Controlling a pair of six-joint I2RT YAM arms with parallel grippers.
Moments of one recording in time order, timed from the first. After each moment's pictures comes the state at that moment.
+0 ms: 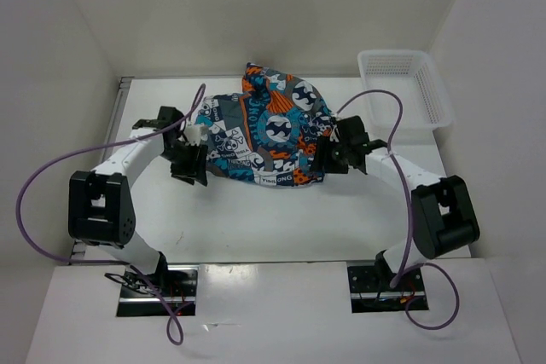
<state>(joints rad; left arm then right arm) -0.09 1.60 1.15 -0.93 0.37 0.07 0.32 1.51 0.93 -0.32 -0.22 0.38</state>
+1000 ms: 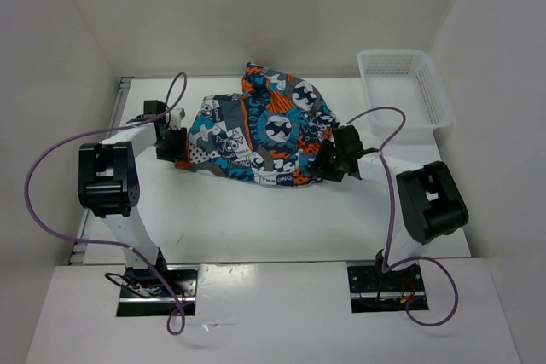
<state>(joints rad) 0.09 1.87 1.21 -0.49 0.16 0.07 0.32 1.60 0.79 -0.13 -0.11 0.71</state>
